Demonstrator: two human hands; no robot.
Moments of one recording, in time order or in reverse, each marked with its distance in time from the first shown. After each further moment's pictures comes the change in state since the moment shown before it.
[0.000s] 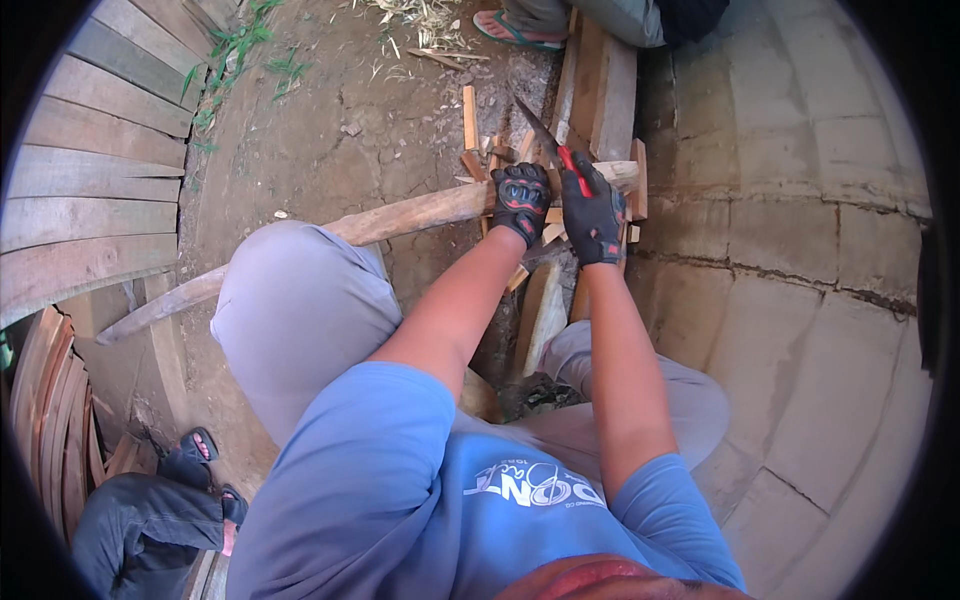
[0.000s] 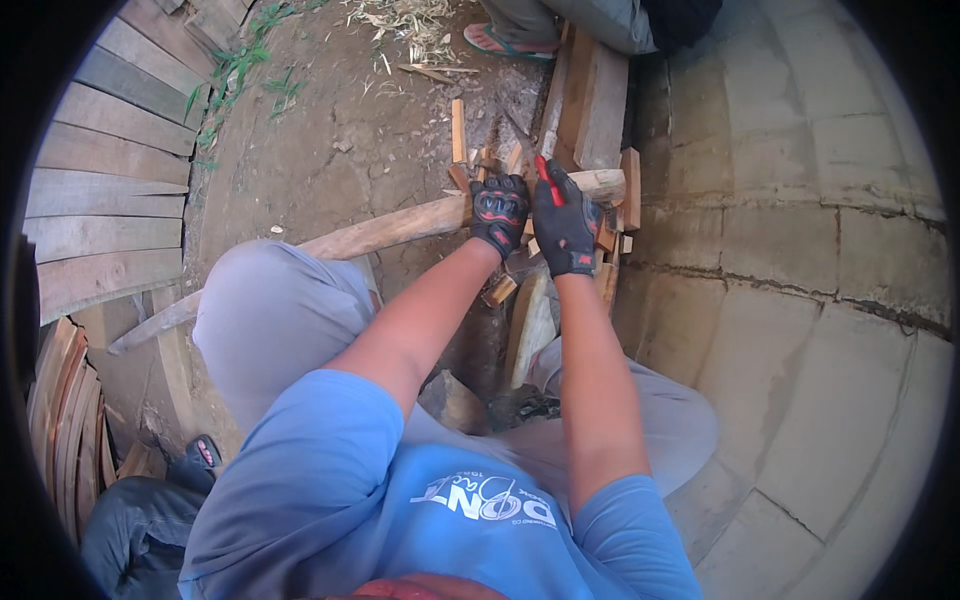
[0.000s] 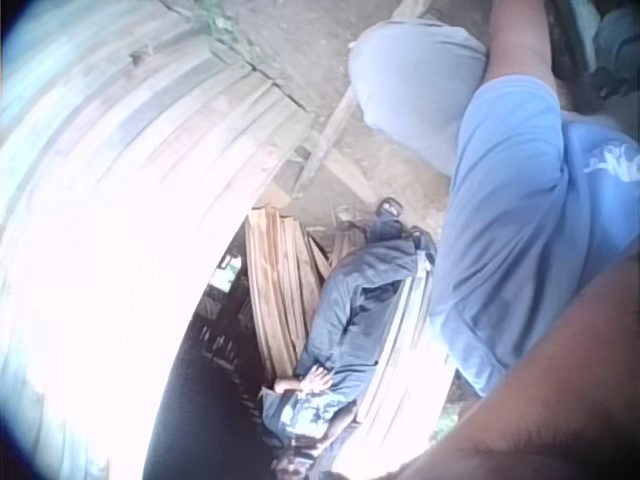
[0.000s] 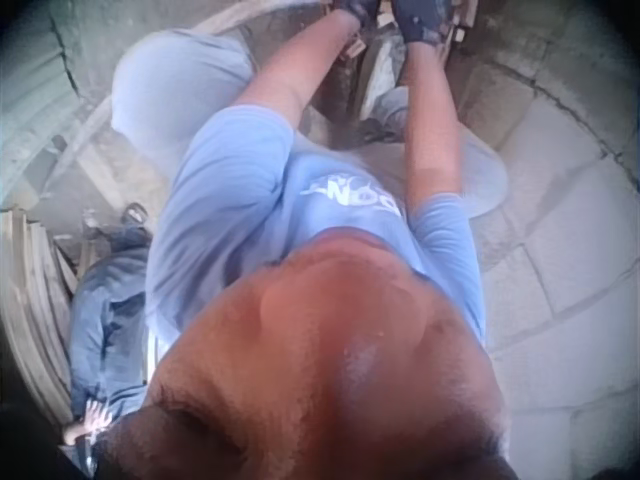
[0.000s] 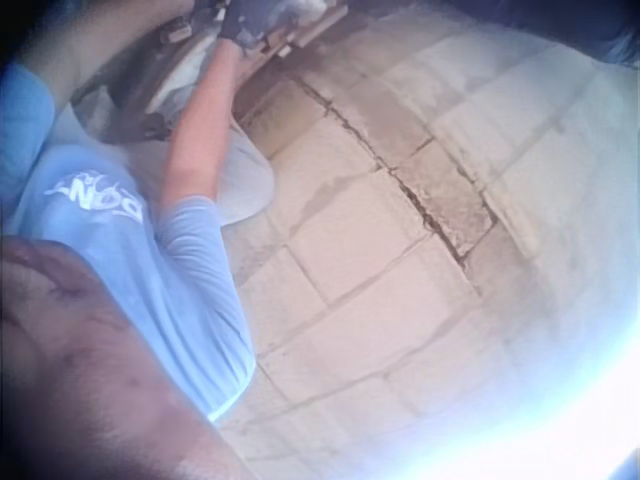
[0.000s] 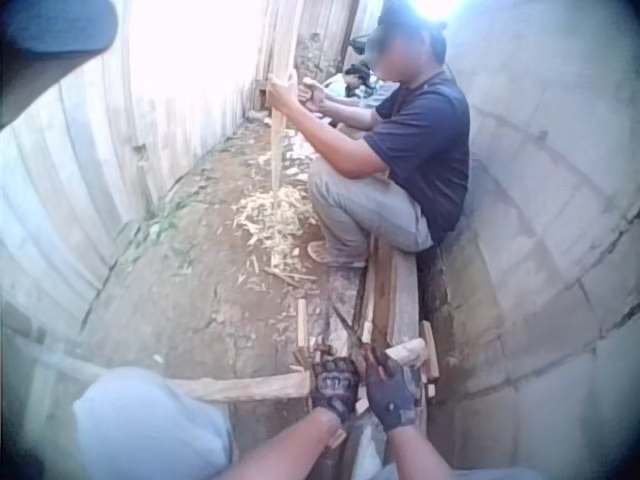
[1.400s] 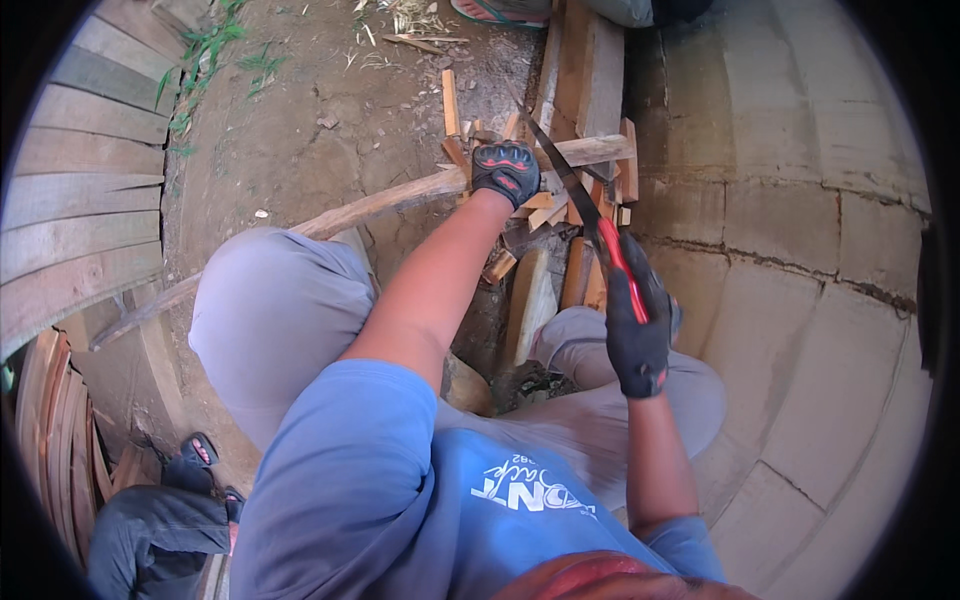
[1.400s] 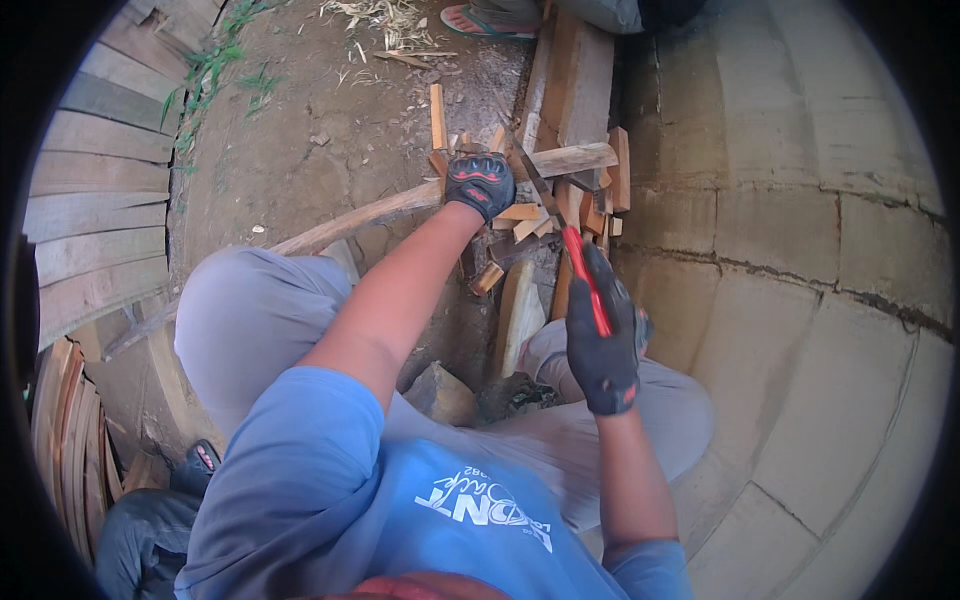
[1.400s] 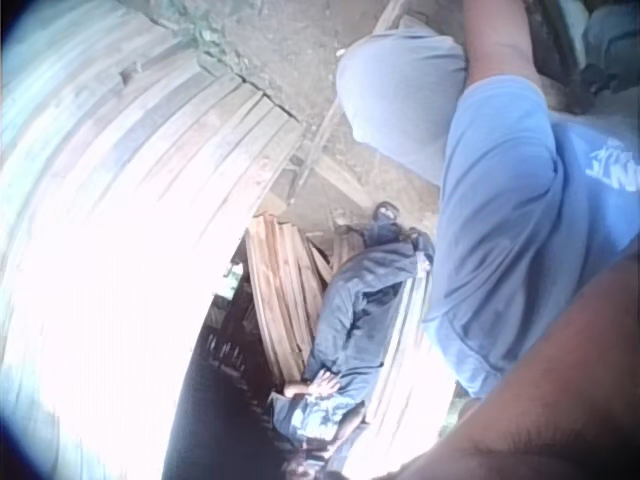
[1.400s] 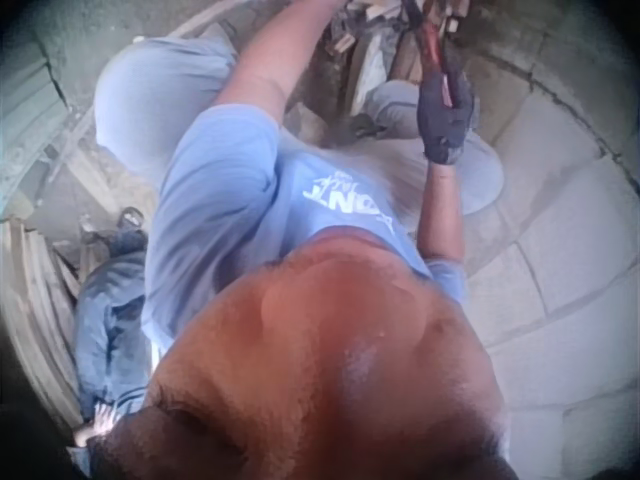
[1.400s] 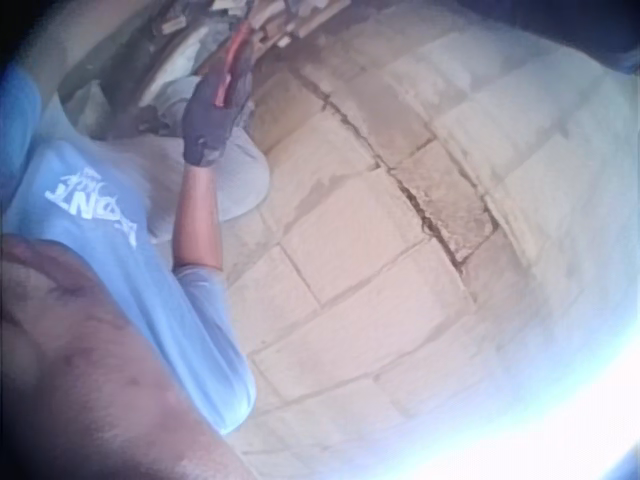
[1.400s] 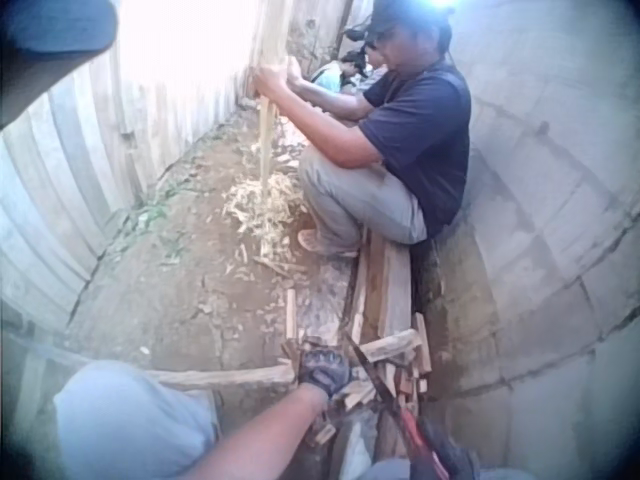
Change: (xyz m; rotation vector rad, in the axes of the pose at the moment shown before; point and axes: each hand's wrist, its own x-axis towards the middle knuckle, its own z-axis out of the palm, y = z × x) left_hand 0.024 -0.004 -0.020 -0.135 -0.130 0.062; right_hand -0.139 -0.025 -0.135 -0.122 0.035 -0.065
